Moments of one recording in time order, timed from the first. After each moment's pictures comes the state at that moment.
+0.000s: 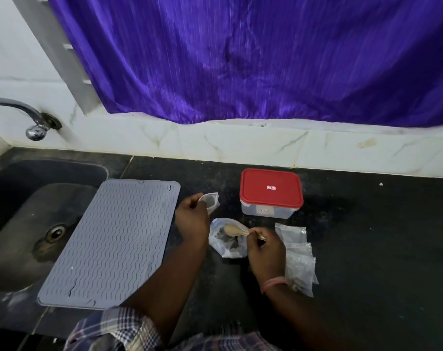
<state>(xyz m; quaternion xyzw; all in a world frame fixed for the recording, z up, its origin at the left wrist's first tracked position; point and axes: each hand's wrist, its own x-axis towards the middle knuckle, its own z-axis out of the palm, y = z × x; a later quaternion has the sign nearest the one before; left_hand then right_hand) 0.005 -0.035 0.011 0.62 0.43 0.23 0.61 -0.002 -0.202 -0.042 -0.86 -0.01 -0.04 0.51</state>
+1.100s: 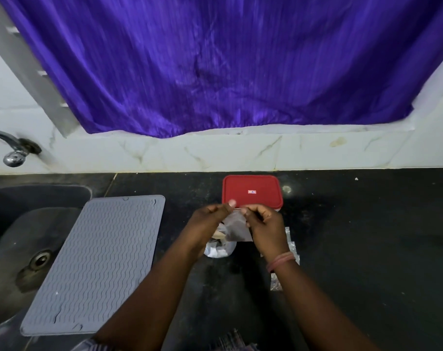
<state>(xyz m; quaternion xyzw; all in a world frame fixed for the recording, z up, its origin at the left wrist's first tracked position) 0.001 -0.074 0.062 0.67 0.21 -0.08 0.71 0.035 -0.230 0.032 -0.72 -0.06 0.02 0.69</state>
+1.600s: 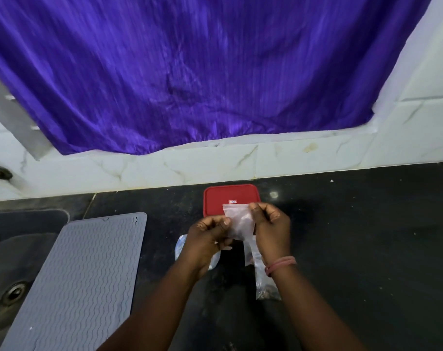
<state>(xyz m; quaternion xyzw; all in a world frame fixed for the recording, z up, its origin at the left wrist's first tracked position) 0.003 -0.122 0.058 0.58 0.17 -0.04 0.79 0.045 -0.263 0.057 -0.67 0.07 -0.07 0.74</state>
